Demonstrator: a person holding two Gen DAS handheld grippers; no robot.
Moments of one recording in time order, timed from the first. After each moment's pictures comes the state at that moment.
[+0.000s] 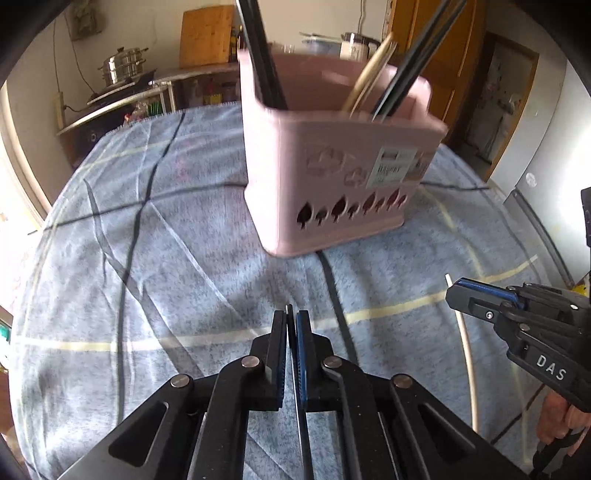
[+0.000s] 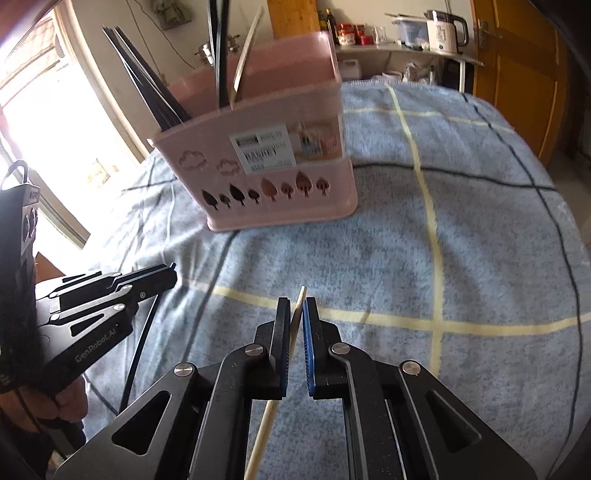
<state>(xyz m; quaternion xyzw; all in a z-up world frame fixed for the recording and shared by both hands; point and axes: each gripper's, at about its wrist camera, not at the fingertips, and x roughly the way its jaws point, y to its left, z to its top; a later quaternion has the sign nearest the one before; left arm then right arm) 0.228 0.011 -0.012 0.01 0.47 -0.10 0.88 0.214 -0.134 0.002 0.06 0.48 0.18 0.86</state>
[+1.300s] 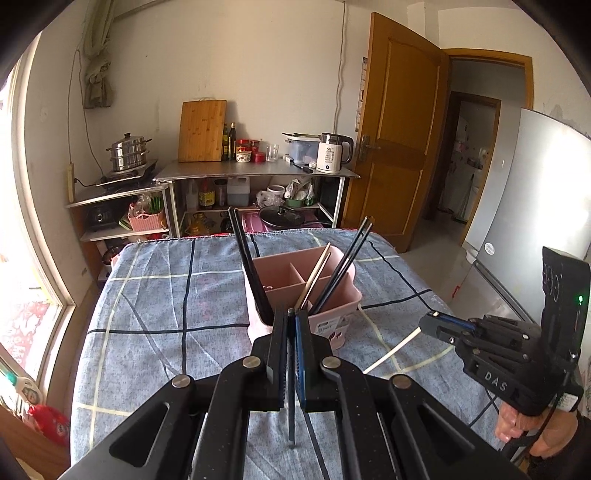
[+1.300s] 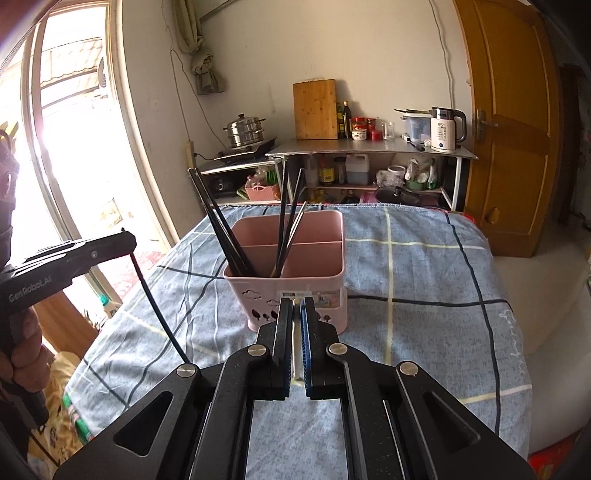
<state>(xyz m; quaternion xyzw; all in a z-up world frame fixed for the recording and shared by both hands) 0.175 0.022 0.161 -0.01 0.32 -0.13 0.94 0.183 -0.152 0.126 0.05 0.33 0.19 0.92</state>
